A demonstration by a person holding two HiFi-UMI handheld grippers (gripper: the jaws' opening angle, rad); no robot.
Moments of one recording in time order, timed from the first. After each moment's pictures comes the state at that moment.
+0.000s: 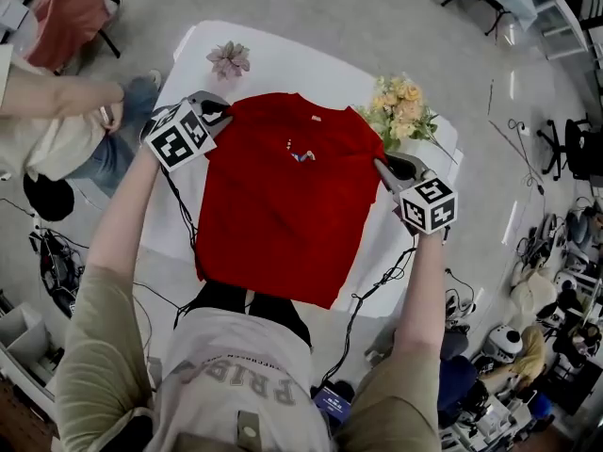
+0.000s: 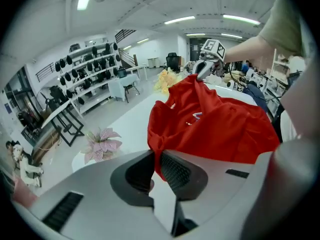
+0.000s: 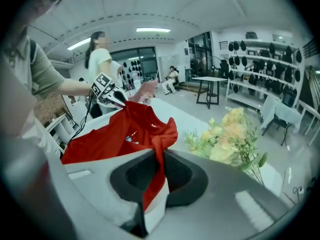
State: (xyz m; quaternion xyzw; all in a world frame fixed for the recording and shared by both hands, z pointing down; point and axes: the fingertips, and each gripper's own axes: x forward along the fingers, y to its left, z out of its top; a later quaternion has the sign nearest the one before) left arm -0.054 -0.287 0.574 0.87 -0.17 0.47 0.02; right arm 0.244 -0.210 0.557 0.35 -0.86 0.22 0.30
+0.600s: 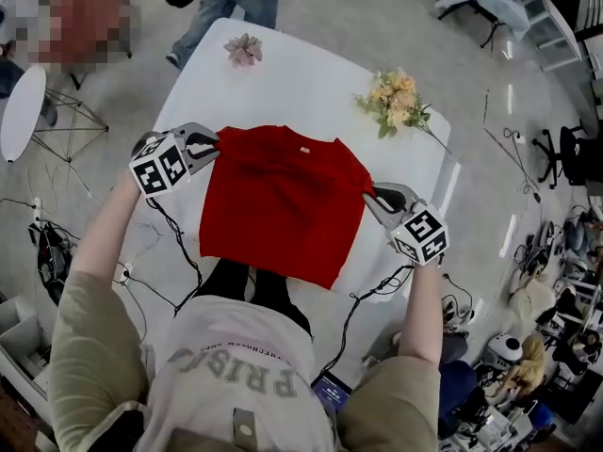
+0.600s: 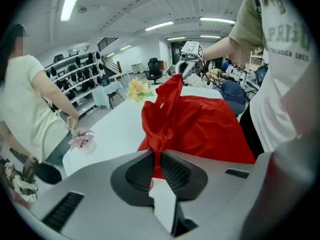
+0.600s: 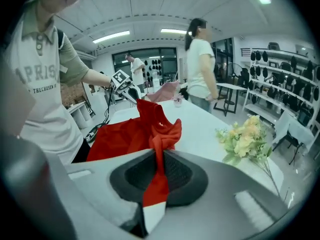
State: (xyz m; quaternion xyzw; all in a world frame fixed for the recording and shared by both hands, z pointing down) left arm -0.087 -0.152 0.549 0.89 -0.09 0.45 -0.02; right arm 0.212 -0.080 0.523 0.27 -0.90 0.16 0.32
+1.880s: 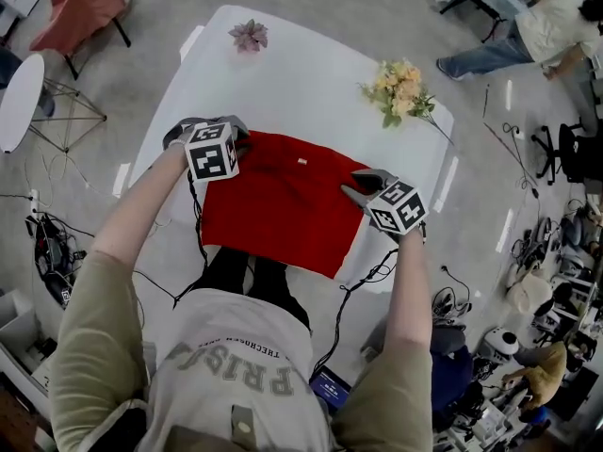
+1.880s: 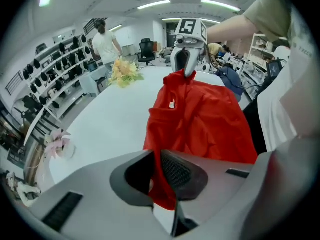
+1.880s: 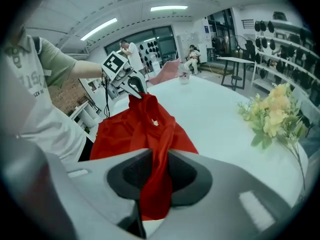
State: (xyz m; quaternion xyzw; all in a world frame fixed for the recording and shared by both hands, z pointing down) left arm -0.040 -0.138 0.594 0.83 -0.05 0.55 -0.01; right arm 0.170 -0.073 0.583 0.22 -0.86 0.26 0.38
